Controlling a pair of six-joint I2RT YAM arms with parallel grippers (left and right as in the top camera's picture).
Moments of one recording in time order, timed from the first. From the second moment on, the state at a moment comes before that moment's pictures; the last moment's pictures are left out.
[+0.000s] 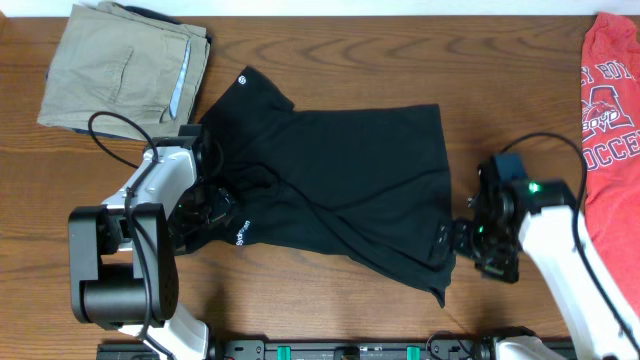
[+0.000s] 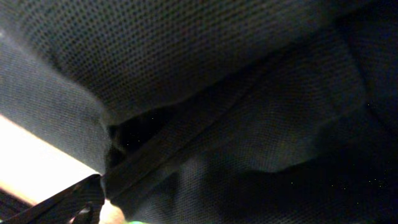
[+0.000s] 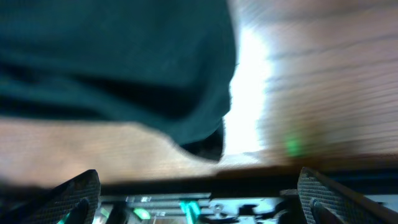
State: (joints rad) left arm 0.02 1.80 1.03 -1.03 -0.09 -0.64; right arm 0.12 1.29 0.86 -1.26 -0.23 0.44
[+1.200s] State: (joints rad) left arm 0.02 1.80 1.03 -1.03 -0.09 -0.64; right arm 0.42 1.43 0.66 -1.00 -0.21 0.83
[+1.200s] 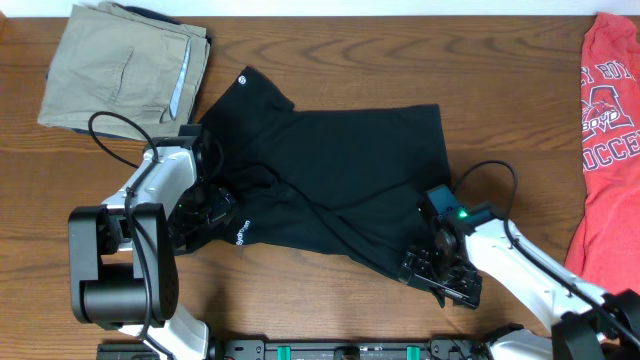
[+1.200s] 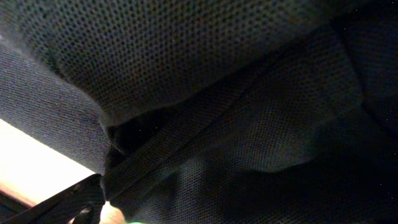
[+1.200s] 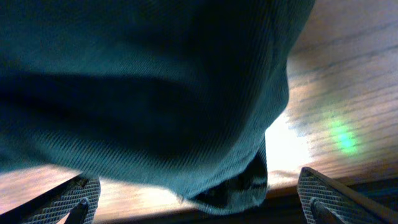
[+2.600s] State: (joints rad) left arm 0.02 1.80 1.03 -1.02 -0.09 -0.64; right arm 0.23 1.51 0.96 -0.97 -0.07 0.66
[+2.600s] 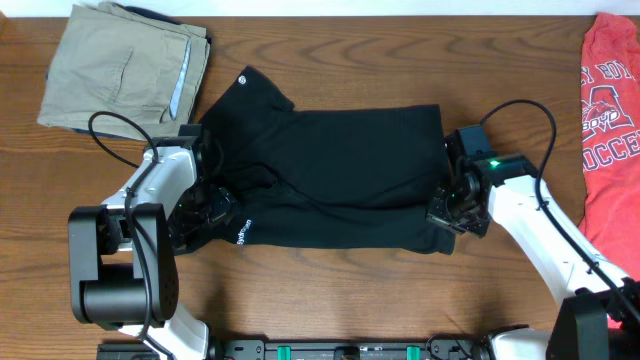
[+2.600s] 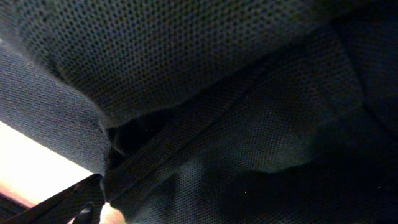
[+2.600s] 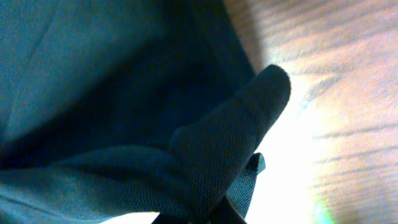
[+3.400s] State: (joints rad) left arm 0.02 1.54 1.03 -0.97 -0.08 -0.64; right arm 0.12 1.55 1.01 -0.98 -0.06 0.53
